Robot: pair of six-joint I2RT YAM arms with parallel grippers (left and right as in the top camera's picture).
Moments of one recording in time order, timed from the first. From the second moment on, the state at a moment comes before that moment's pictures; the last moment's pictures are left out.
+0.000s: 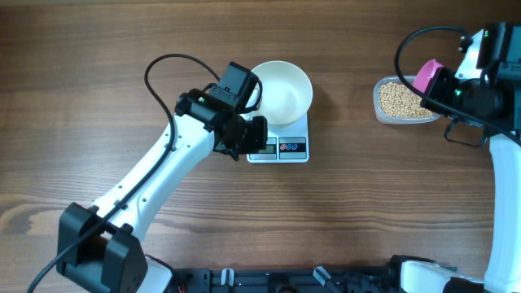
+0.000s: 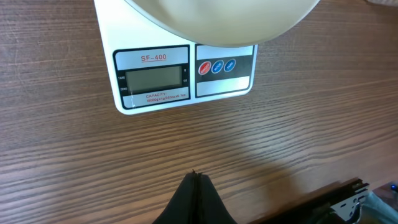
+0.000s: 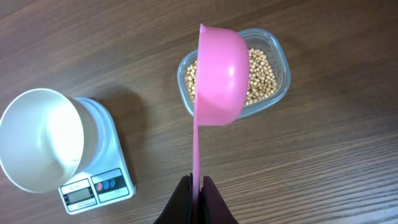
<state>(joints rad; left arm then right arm) -0.52 1.63 1.32 -0.98 0.29 -0.50 -0.12 1.40 1.61 -1.25 -0.05 0.26</state>
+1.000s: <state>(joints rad) -0.69 1.76 1.30 -0.79 0.24 -0.62 -0.12 1.40 1.61 -1.13 0.01 0.13</state>
